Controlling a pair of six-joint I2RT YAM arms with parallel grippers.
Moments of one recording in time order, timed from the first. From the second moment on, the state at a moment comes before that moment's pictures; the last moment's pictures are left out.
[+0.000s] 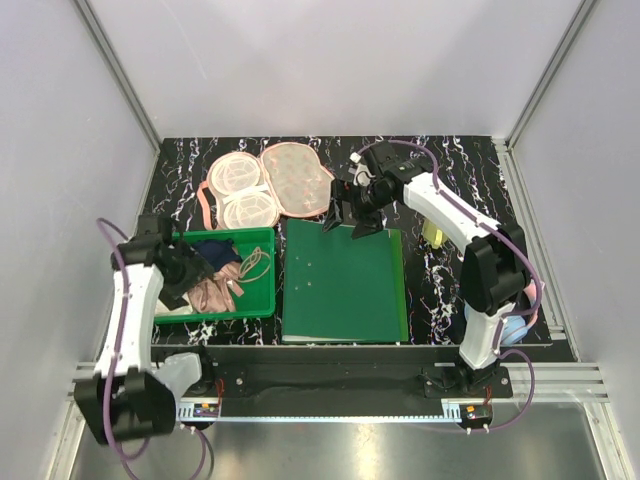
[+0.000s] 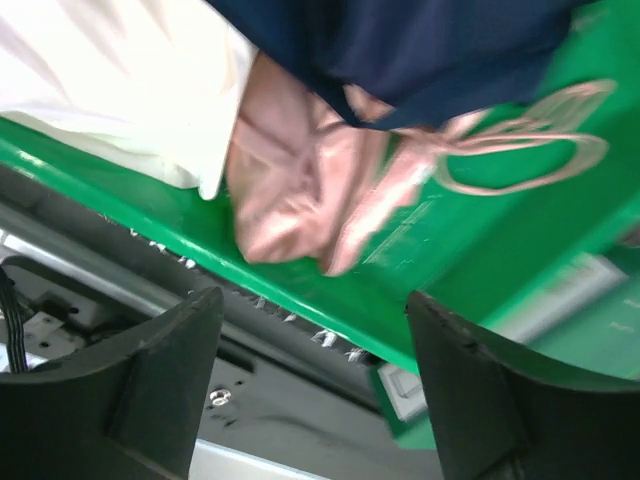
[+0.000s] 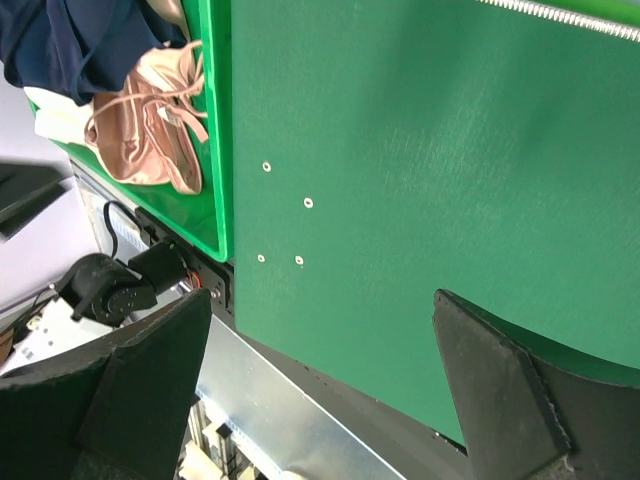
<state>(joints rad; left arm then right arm) 0.16 1.00 0.93 -1.15 0.00 -0.67 0.50 1.87 1.64 -0.83 -0.53 0.49</state>
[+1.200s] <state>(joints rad) 0.34 1.23 1.01 -0.96 -0.17 -0.89 0.50 1.74 1.53 -0.77 -0.58 0.50</state>
